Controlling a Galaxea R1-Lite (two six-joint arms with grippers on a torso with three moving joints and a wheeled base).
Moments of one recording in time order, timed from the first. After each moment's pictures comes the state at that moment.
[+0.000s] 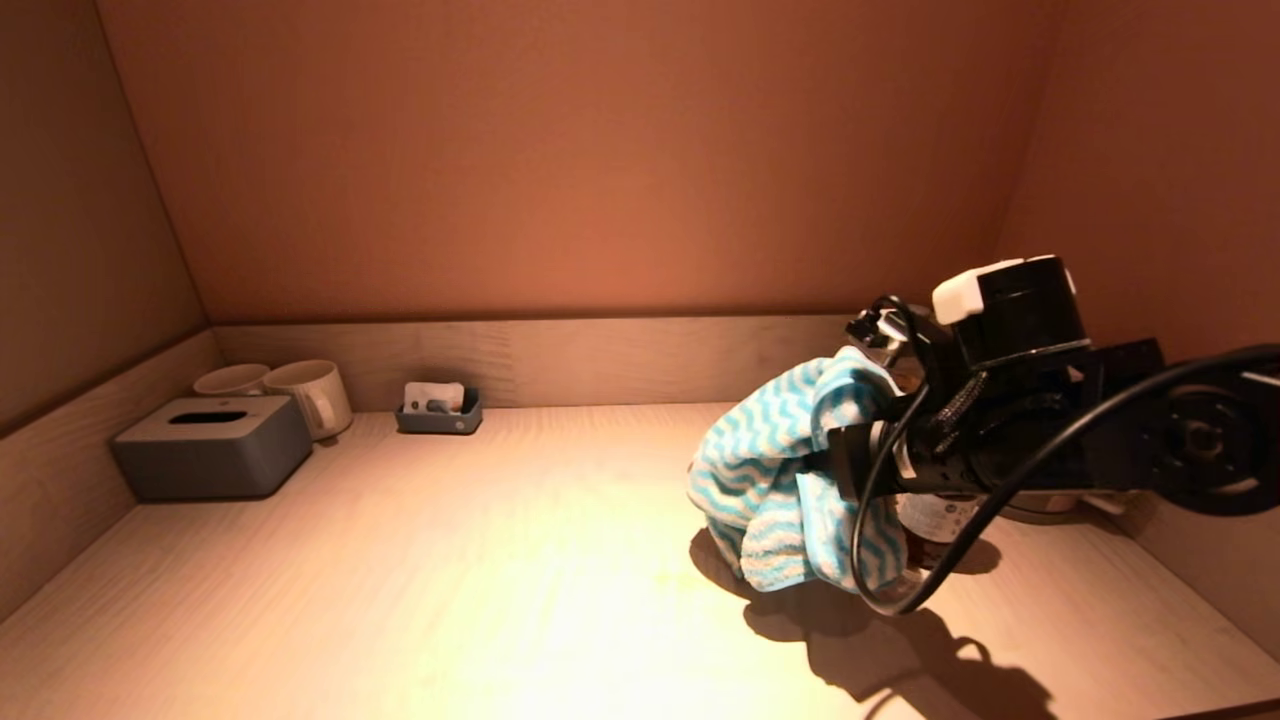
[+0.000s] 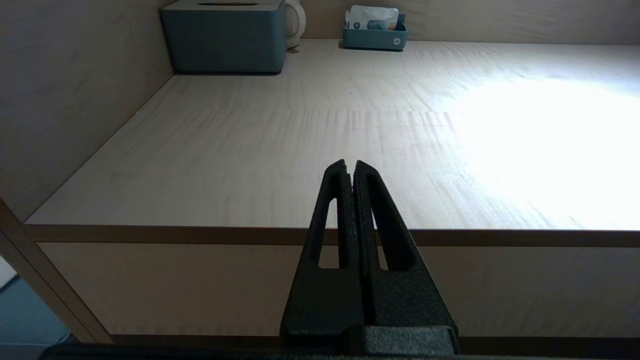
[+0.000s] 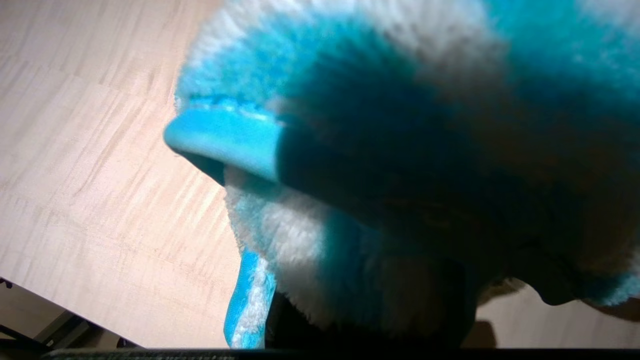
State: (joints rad) left arm 0.00 0.00 0.00 0.00 0.01 -0.04; right arm 0.30 1.64 -1.06 0.07 0.17 0.05
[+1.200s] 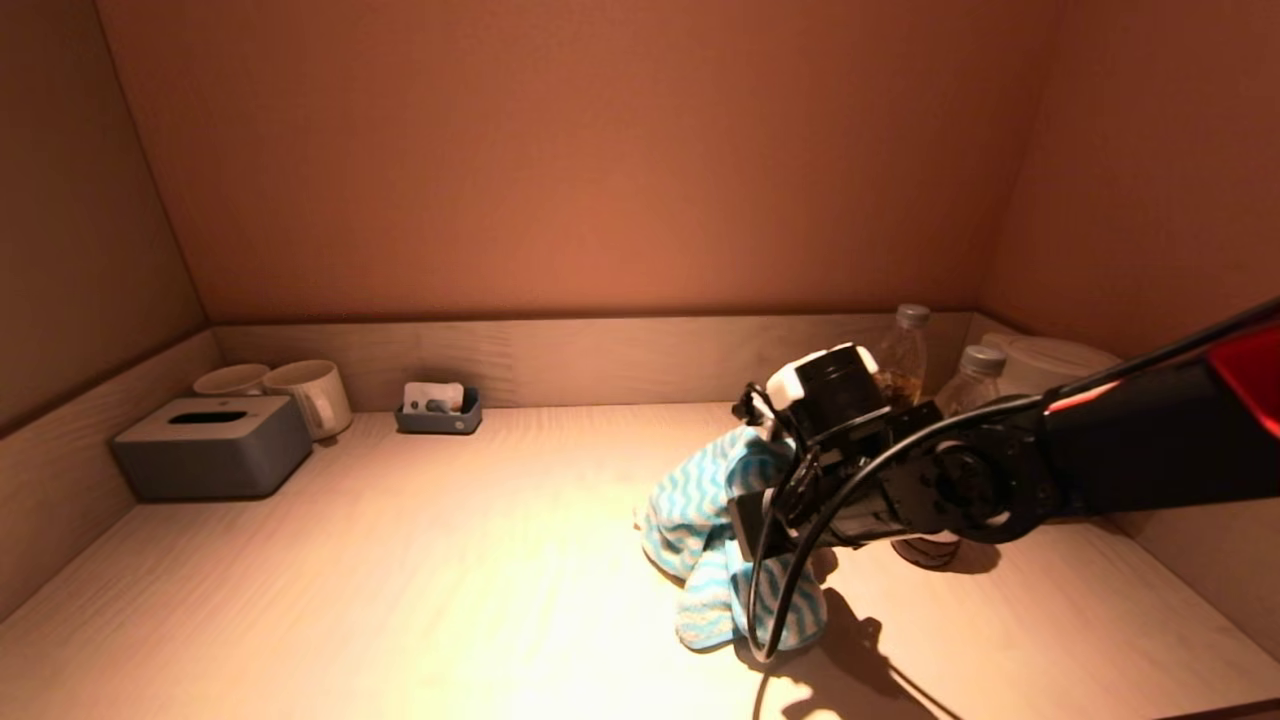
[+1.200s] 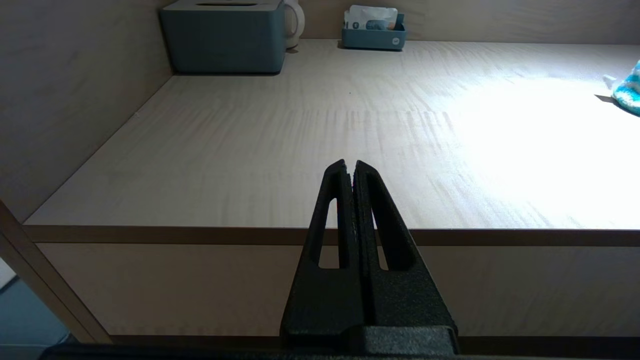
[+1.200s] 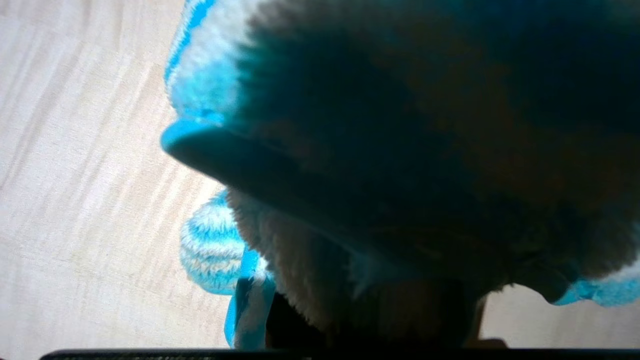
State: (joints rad) left arm 0.00 0.00 0.00 0.00 0.01 -0.04; right arm 0.48 1.87 -1.10 0.07 -0.01 0.14
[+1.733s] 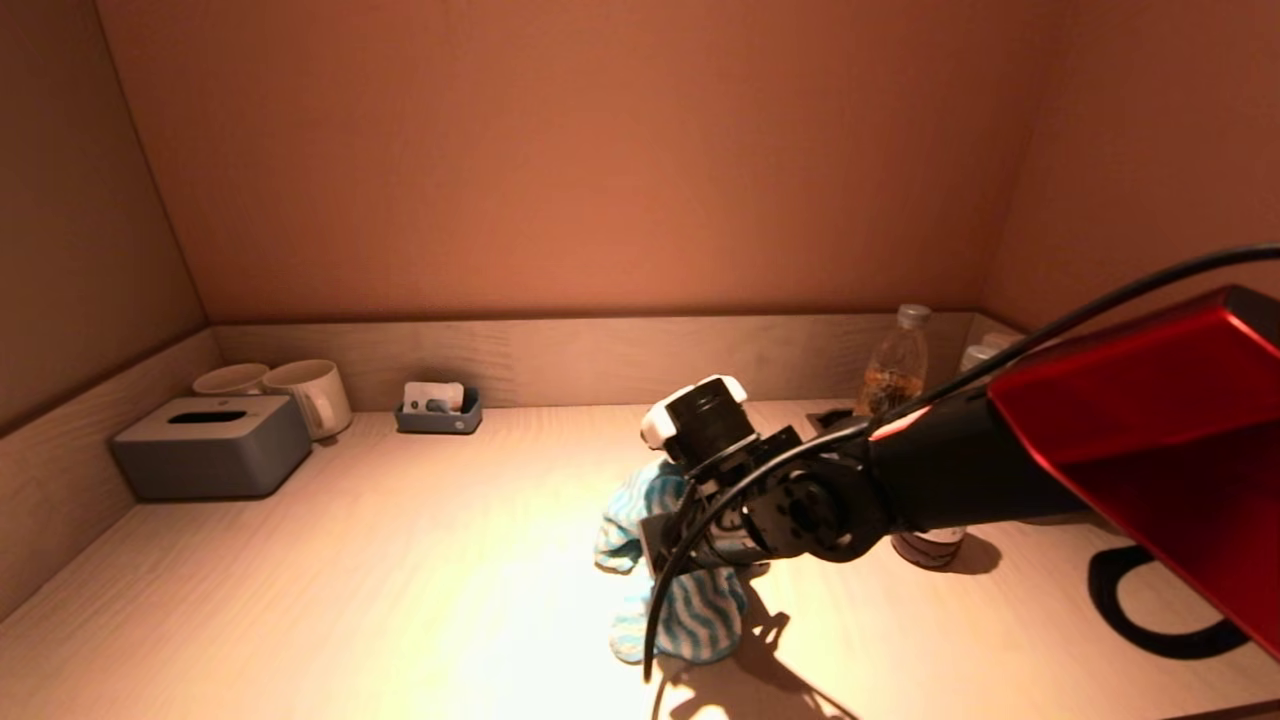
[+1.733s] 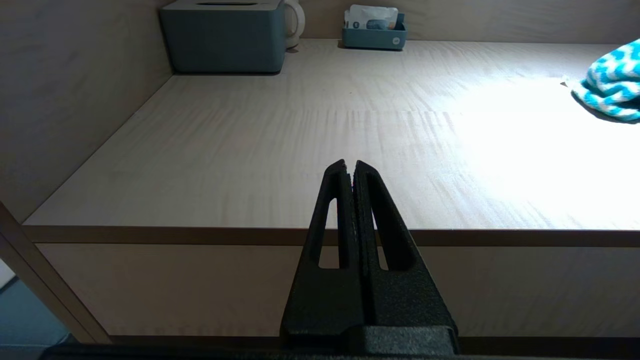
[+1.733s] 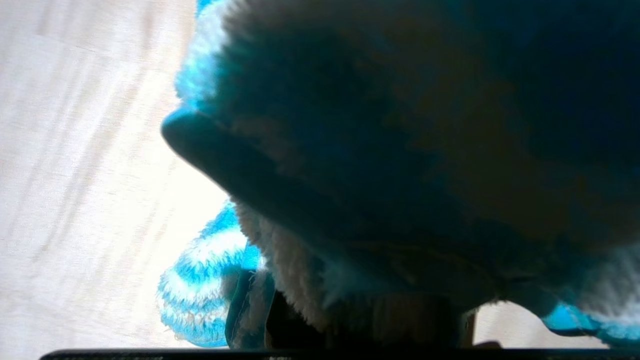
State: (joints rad) left arm 0.00 0.00 0.00 0.00 0.01 -0.04; right arm 0.67 2.03 -1.28 0.11 -0.15 0.27
